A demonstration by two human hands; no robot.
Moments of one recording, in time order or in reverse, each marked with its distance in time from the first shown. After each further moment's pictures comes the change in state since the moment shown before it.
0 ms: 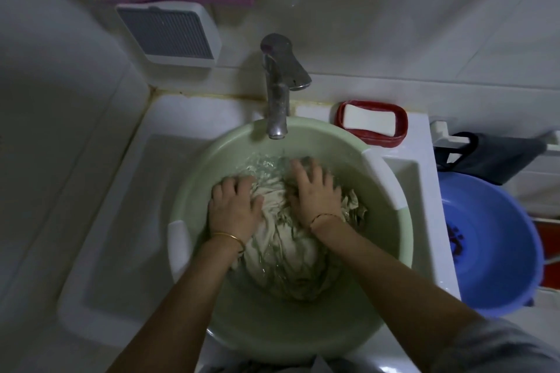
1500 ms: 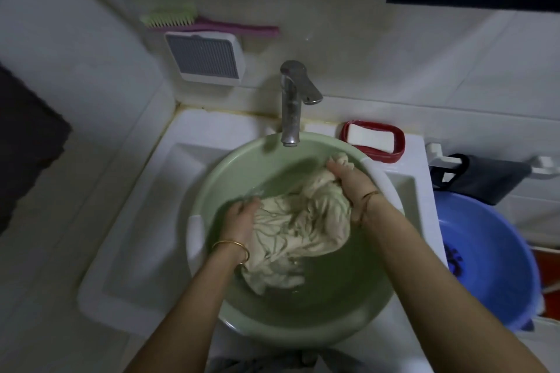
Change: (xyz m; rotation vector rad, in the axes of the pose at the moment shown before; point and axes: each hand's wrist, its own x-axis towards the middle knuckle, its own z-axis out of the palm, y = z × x) left_hand -0.021 0.015 -0.034 -0.923 -0.094 -0.571; right_hand -0.026 -0.002 -0.102 1.485 -0.201 0.456
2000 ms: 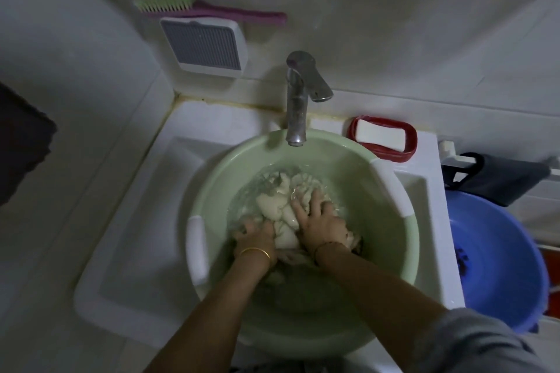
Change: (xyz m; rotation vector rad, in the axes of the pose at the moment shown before) left_hand 0.007 -0.046 0.025 1.304 -0.403 -0.032; right_hand 0.064 0.122 0.013 -1.894 0.114 -0.454
